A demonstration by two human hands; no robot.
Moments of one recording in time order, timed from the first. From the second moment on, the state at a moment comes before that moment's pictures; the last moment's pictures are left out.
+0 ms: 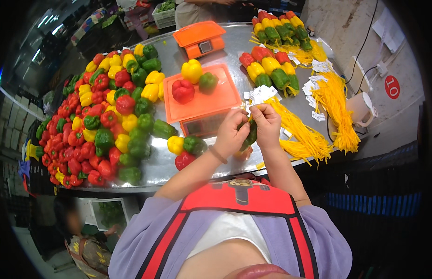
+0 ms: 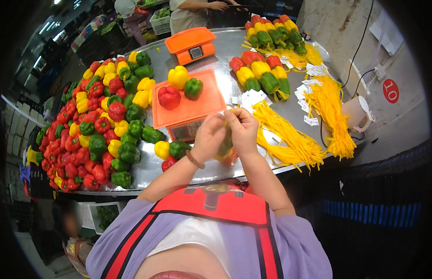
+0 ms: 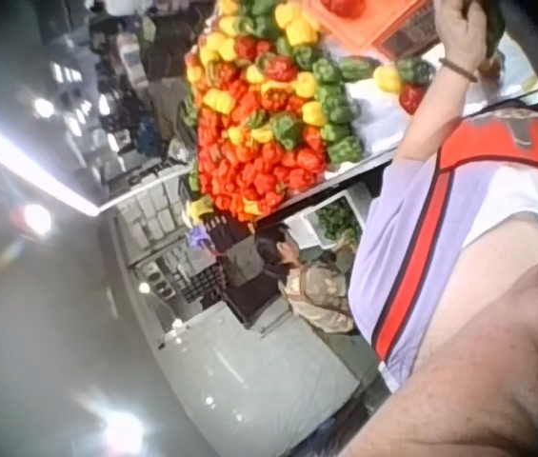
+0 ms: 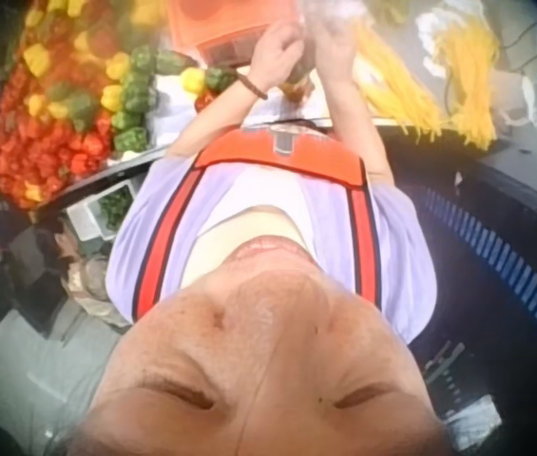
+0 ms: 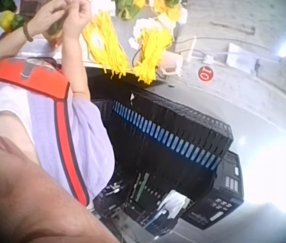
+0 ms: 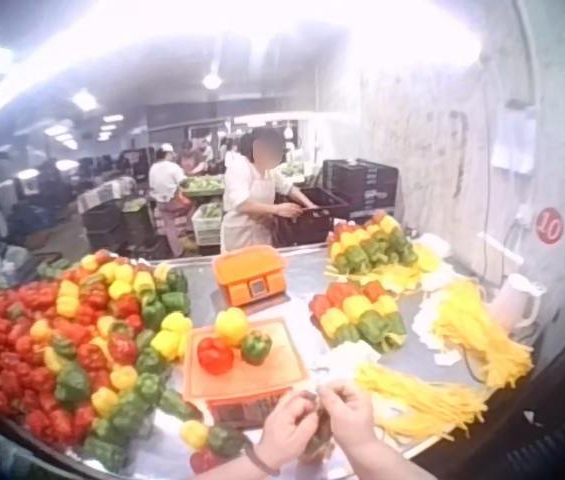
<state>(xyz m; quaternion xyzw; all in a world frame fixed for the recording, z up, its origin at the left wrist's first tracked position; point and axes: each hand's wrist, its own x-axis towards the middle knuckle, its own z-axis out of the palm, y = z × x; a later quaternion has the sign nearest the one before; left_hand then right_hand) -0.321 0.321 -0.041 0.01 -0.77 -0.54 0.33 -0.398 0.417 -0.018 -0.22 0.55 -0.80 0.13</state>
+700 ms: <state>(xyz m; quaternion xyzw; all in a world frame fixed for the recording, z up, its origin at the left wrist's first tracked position) -0.348 0.281 -0.041 -0.06 -0.35 -0.94 -0.03 -0.395 0.485 -0.049 -0.28 0.56 -0.62 0.47</state>
